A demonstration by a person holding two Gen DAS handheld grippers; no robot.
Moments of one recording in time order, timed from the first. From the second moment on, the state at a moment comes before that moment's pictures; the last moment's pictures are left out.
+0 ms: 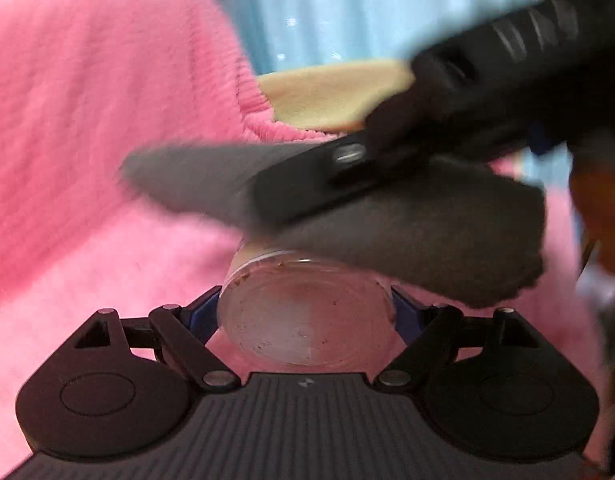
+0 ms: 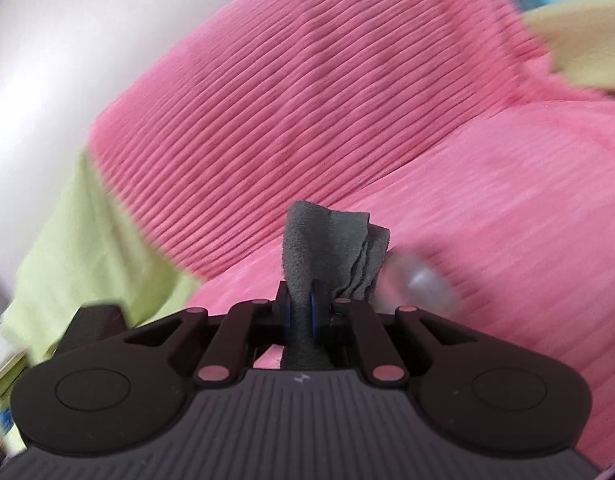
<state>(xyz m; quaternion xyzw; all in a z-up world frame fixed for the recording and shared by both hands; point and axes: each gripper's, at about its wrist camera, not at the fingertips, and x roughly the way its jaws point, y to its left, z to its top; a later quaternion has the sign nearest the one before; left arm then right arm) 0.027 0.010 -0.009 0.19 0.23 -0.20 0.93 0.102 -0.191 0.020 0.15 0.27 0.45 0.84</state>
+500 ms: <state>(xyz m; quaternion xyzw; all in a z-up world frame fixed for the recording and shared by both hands) -0.002 -0.006 -0.016 0.28 0.20 -0.19 0.92 0.109 -0.192 0.021 0.14 0.26 0.45 0.84</state>
